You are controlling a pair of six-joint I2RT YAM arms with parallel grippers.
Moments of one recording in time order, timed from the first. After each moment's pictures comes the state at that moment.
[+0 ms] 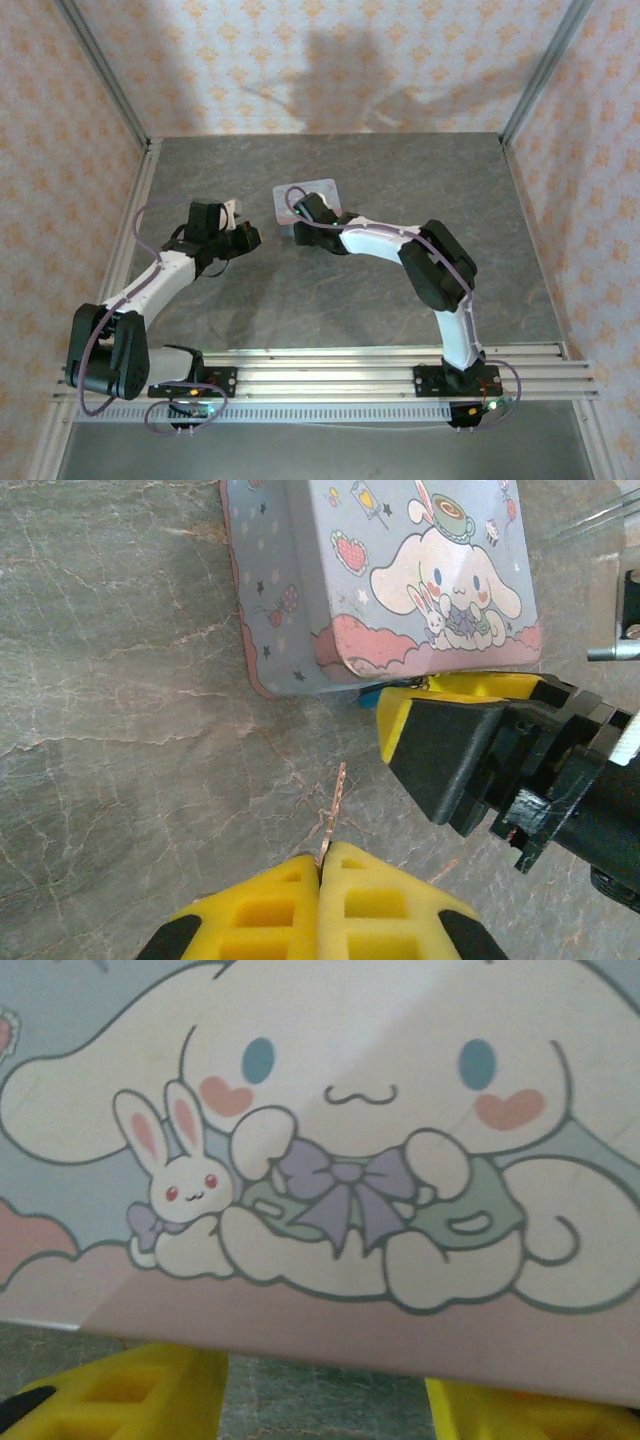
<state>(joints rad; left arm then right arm) -0.13 1.28 0.72 -0.24 0.43 -0.54 0.79 2.05 1.41 -0.28 0.19 0.48</state>
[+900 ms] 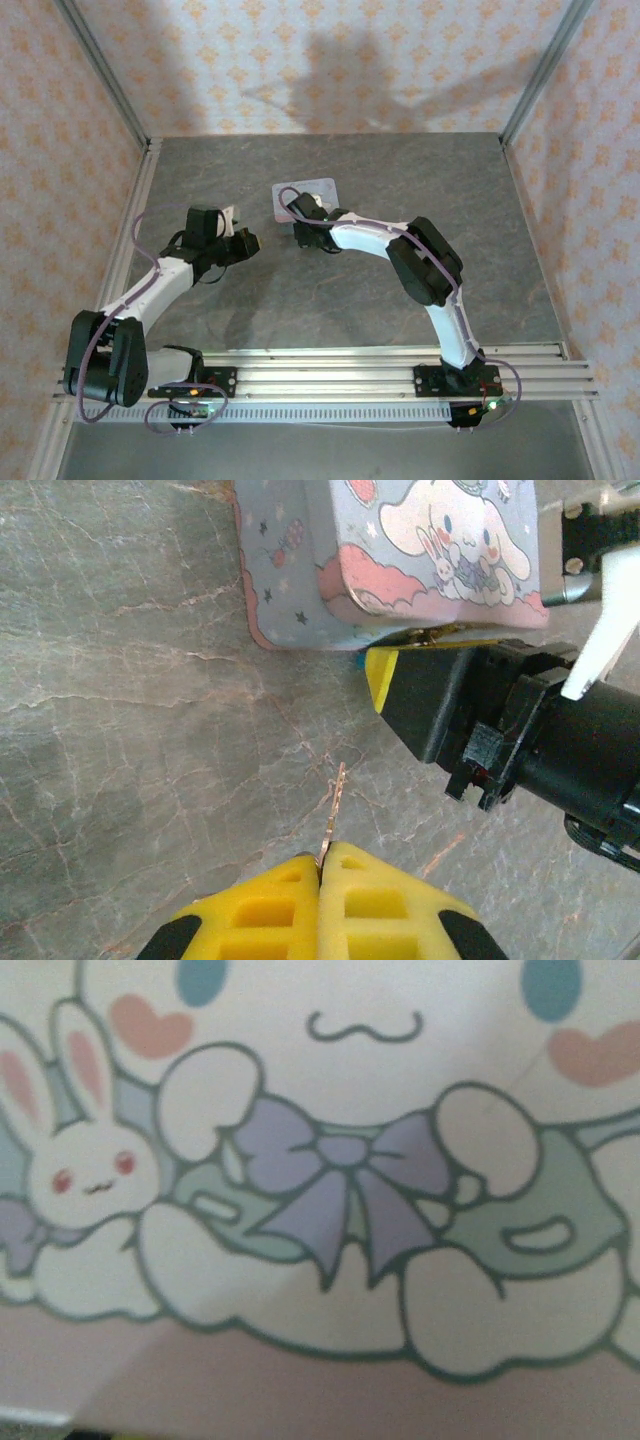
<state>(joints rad) -0.12 1.24 0.67 -0.25 0.45 -0.53 0.80 2.14 1.52 -0.39 0.22 0.50</state>
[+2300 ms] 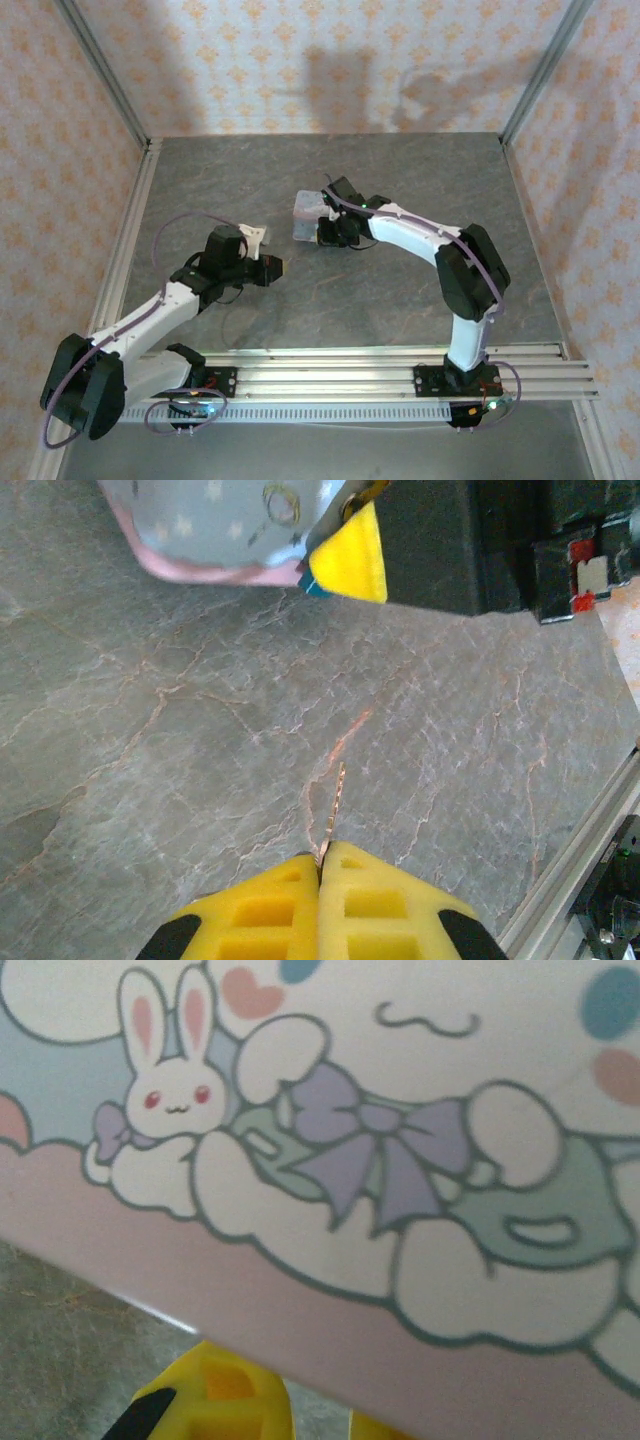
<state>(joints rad) -0.39 1.08 0.54 -0.18 0.44 -0.44 0.67 1.85 1.35 -0.57 -0.18 0.59</state>
